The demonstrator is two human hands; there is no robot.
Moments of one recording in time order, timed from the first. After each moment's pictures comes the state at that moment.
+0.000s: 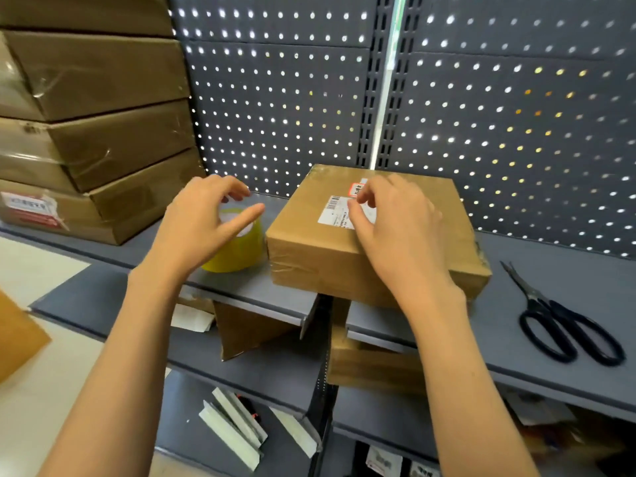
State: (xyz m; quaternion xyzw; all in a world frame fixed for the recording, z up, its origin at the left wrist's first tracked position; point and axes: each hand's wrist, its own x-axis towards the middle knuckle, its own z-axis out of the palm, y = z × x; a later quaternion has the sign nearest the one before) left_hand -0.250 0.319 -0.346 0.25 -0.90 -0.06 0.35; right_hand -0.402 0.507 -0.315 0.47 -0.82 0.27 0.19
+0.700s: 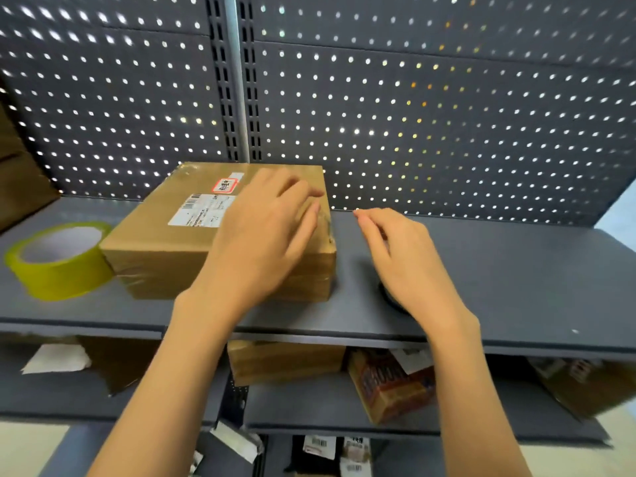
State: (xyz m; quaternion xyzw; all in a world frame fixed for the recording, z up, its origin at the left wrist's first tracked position) left_hand -0.382 0.492 -0.326 0.03 -0.91 -0.07 0.40; right_hand -0.485 0.639 -0.346 0.39 -0.85 0.36 0.08
